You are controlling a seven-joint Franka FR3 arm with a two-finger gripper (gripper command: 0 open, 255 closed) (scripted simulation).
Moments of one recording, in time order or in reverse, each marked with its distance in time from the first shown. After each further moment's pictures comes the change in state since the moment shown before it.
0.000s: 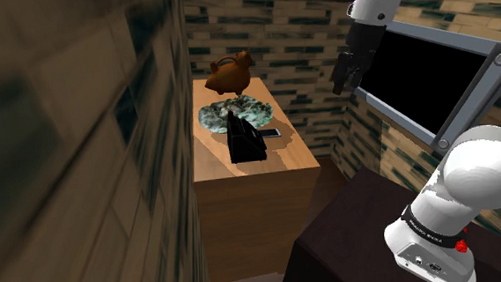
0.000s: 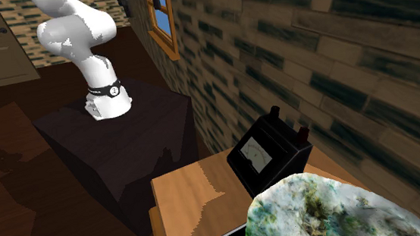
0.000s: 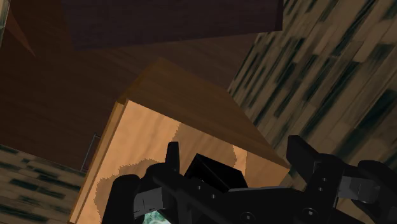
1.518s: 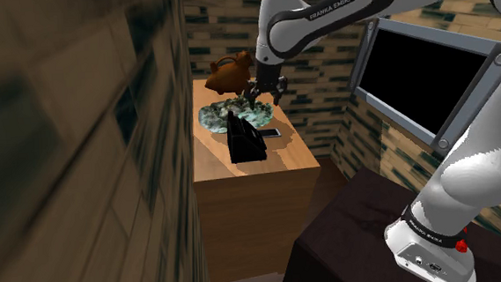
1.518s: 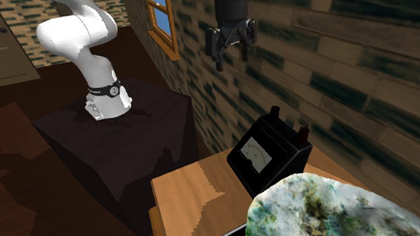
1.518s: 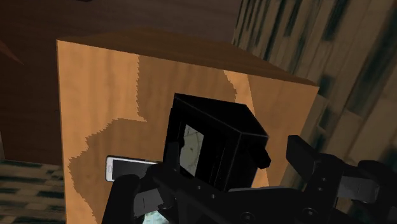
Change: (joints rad) arm -0.067 0.795 0.176 0.374 -0.106 0.448 0.441
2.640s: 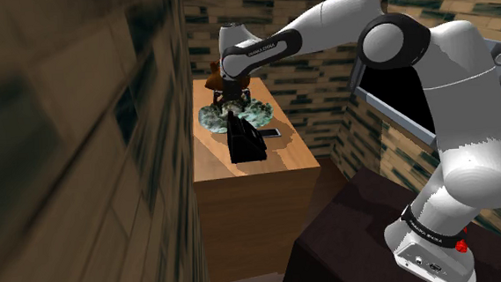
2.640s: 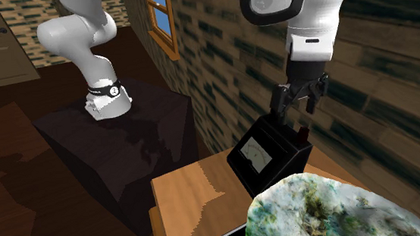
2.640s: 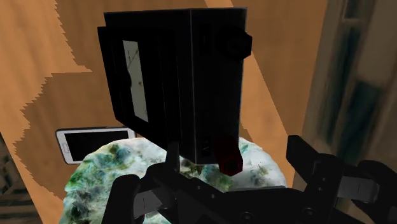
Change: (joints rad) arm 0.071 0.663 -0.074 0.699 -0.157 -0.038 0.251
